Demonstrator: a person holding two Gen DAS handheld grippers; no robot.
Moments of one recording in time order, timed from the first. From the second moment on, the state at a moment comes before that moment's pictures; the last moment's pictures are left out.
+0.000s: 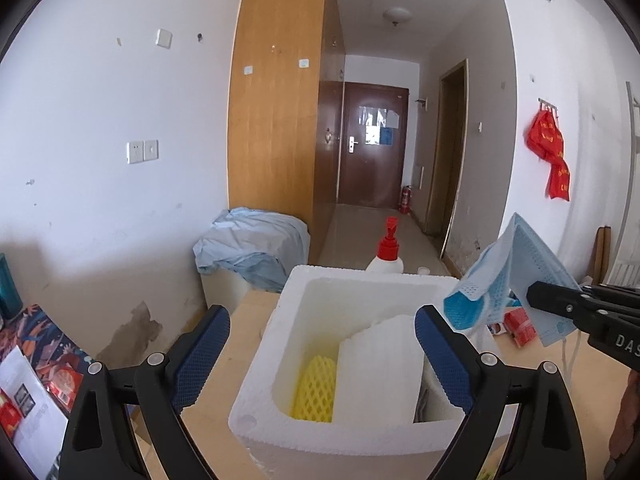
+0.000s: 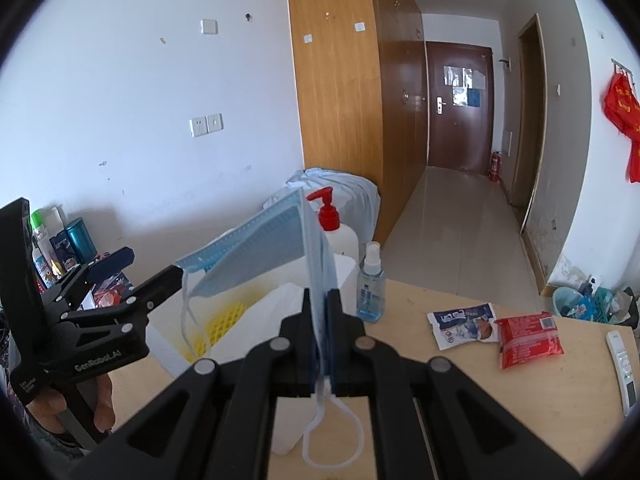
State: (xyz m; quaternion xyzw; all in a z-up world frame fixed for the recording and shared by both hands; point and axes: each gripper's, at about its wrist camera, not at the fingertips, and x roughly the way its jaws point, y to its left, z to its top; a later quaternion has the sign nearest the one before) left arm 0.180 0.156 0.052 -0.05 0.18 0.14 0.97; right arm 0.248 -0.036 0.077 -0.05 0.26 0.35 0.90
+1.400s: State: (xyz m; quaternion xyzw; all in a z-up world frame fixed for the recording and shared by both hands) left arm 0.161 0.179 0.047 -0.06 0.17 0.15 0.97; right arm 0.274 0.022 0.049 -0.04 0.30 0.41 0.86
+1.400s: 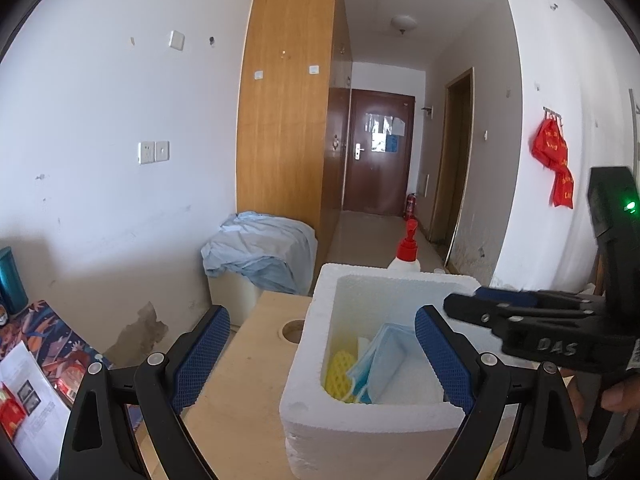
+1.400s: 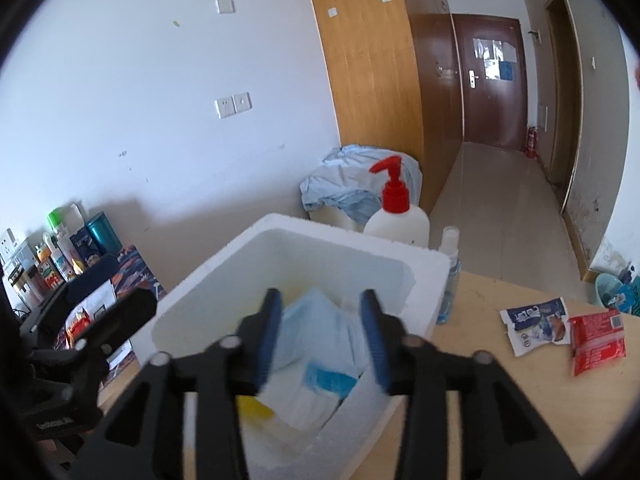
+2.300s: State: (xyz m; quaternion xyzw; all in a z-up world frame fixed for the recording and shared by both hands) left arm 0.118 0.153 0.061 -0.05 0.16 0.13 0.98; right arm 0.222 -0.040 0.081 -0.02 0.25 0.37 0.89
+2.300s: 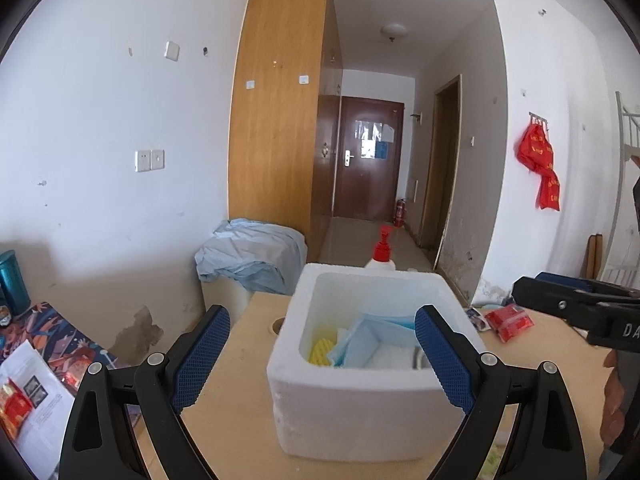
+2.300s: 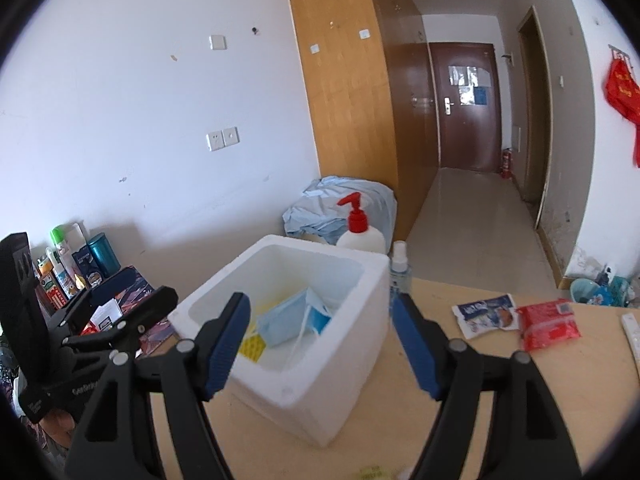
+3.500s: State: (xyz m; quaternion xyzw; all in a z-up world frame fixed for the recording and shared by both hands) left arm -0.006 0.052 0.000 -0.06 0.12 0.07 0.99; right arm 0.081 -0.187 0.004 0.03 0.23 0.31 0.92
